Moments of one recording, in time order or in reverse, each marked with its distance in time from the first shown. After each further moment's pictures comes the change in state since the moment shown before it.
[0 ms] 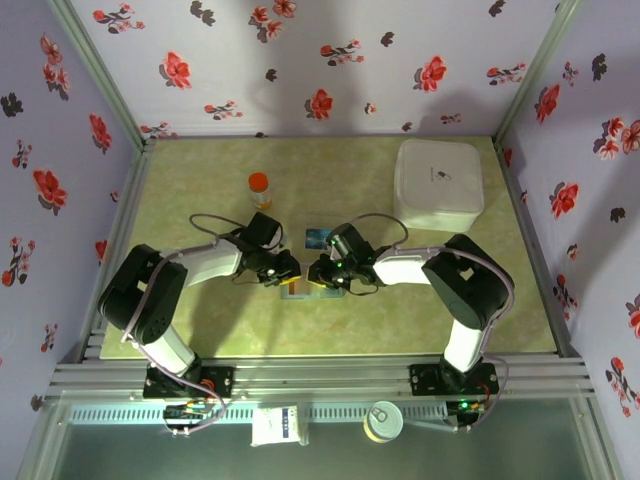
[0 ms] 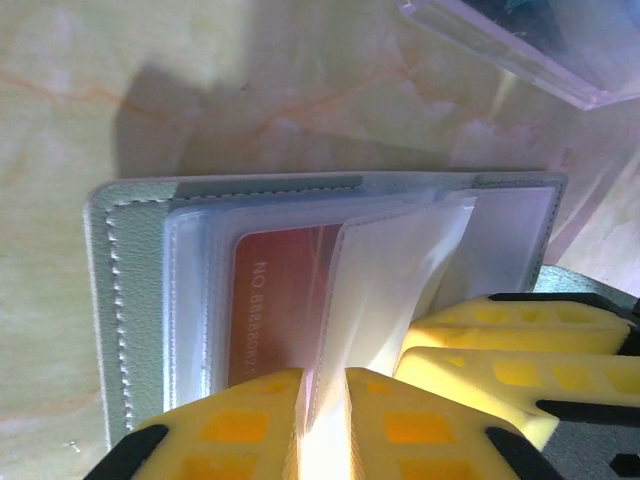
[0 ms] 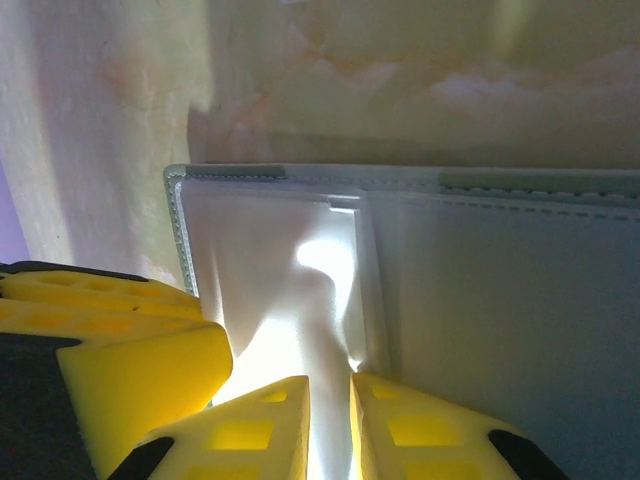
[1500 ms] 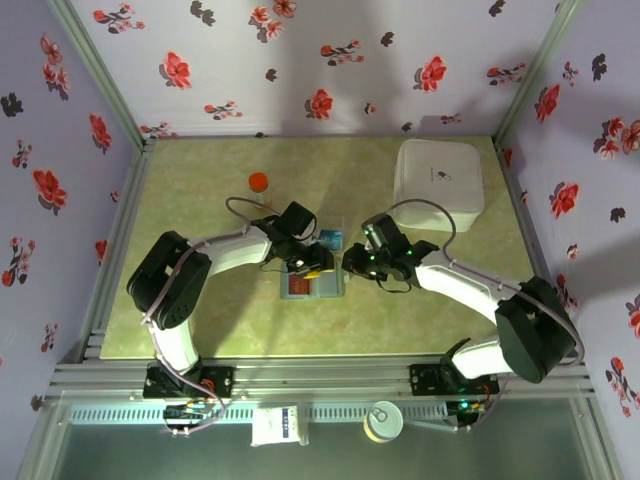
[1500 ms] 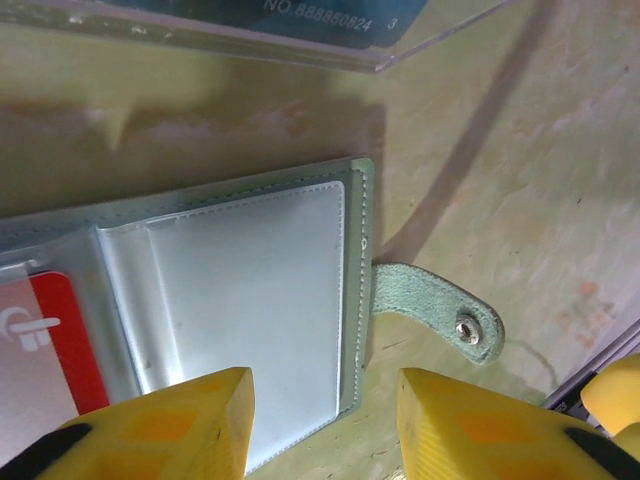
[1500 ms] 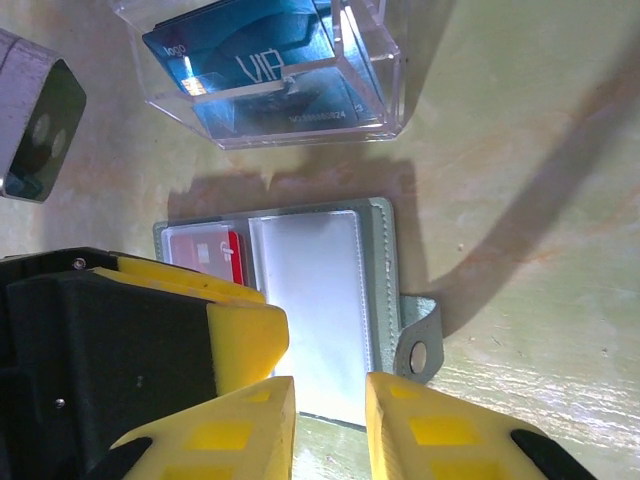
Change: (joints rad) left arm -0.142 0.159 0.260 -0.085 0.016 0.004; right arm -0.104 -0.404 -0.048 -0.393 0.217 -0.117
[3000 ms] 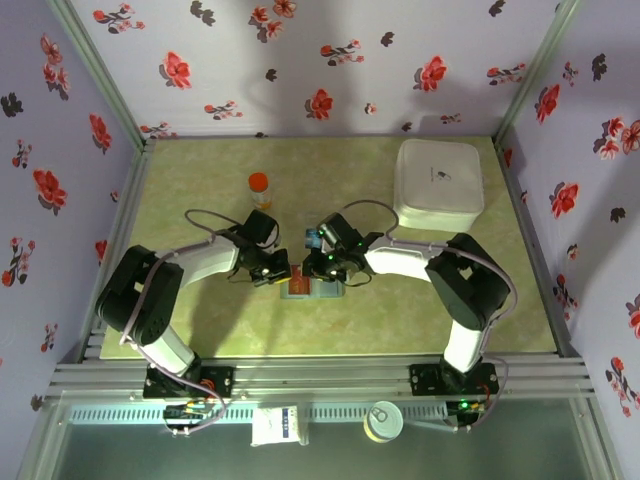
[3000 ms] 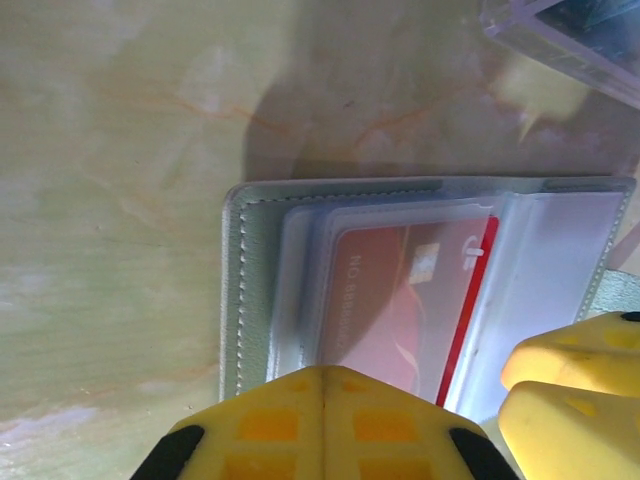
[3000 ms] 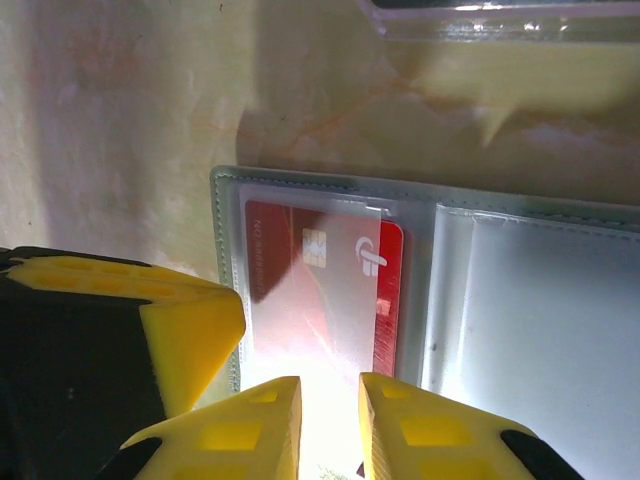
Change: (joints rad) left arm 0.178 -0.170 -0.244 -0.026 -0.077 0.076; right arm 0.140 0.410 0.232 0.117 -0.154 0.011
